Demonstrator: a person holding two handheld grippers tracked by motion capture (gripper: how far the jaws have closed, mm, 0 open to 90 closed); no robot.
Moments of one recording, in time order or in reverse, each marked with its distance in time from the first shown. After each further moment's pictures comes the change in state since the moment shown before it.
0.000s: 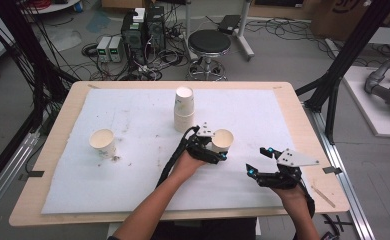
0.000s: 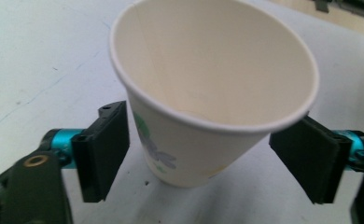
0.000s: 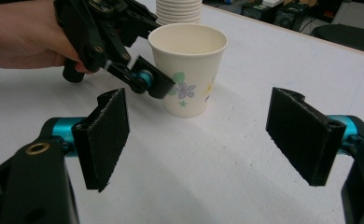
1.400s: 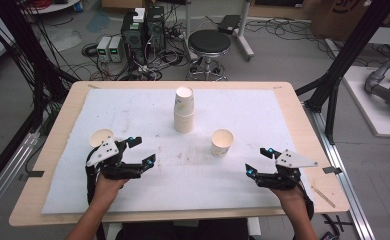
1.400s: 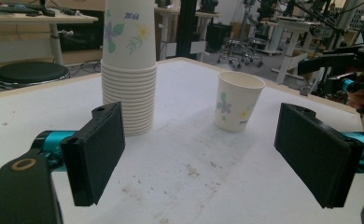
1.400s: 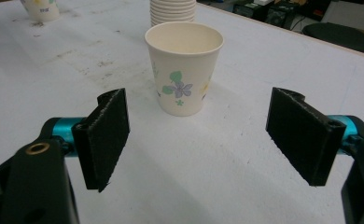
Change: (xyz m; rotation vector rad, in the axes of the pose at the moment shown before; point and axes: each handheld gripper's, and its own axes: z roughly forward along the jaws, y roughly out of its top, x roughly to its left) left arm 0.020 -0.086 -0.208 -0.416 0.155 -0.010; right arm 0.006 0.001 -0.001 0.005 -0.039 -0.001
